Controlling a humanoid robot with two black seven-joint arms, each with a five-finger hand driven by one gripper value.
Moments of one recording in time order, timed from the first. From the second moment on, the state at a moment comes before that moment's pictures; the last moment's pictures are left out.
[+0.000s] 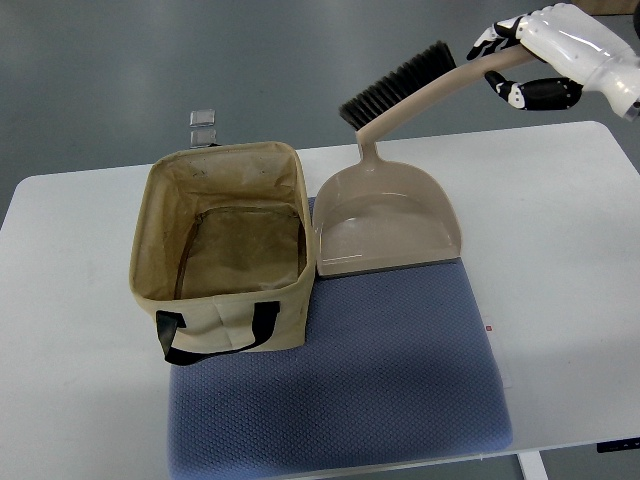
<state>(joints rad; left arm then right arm) 0.02 0.00 0.03 -0.12 -0.07 -0.02 -0.03 0.87 -0.82 0.63 1.36 -1.64 -0.19 0.29</state>
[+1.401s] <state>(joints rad) 0.02 0.00 0.03 -0.12 -0.07 -0.02 -0.03 0.70 -0.70 0.79 1.38 -0.98 -0.20 0.20</state>
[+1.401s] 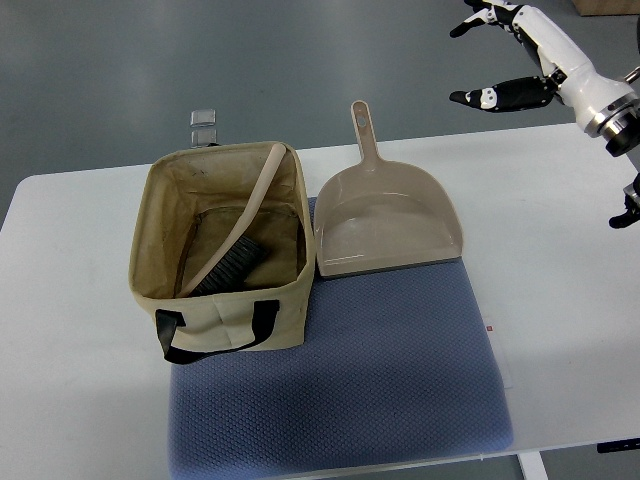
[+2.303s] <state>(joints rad) 0.02 0.00 0.03 -0.12 -0.07 -0.02 -0.03 0.19 -0.17 1.53 1.37 -0.97 0.15 -0.01</state>
